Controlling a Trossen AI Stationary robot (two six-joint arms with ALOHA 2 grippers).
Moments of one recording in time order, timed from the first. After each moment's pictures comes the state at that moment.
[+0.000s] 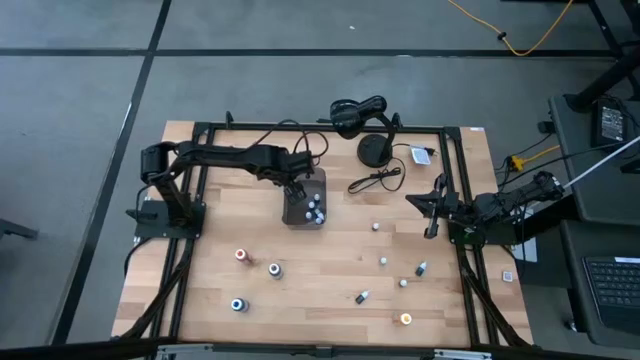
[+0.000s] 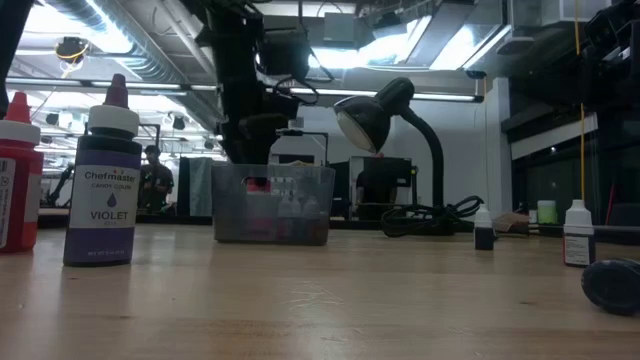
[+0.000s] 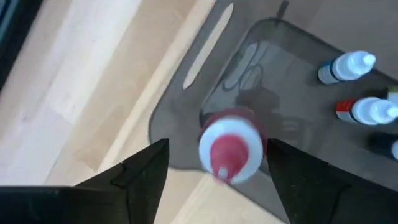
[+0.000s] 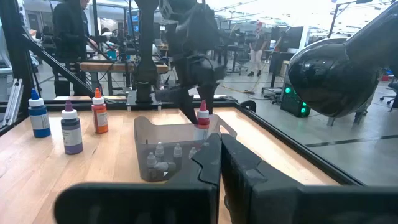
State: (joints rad) left arm 0.25 1.71 1.23 -0.81 -0.27 -0.29; right arm 0.41 0.01 0.01 0.08 0.69 -0.10
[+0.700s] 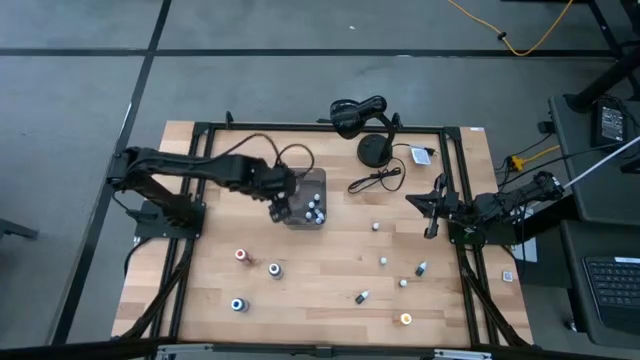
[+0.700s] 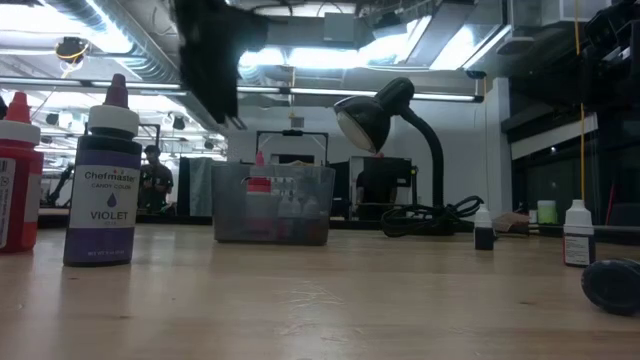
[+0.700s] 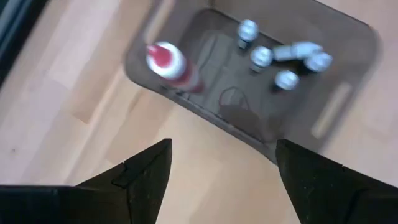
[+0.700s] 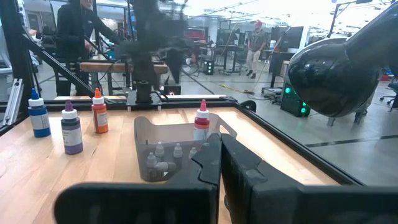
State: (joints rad) left arm 0.02 1.46 1.24 -1.02 -0.27 -0.49; right arm 0.41 0.01 0.01 0.08 0.69 -0.10
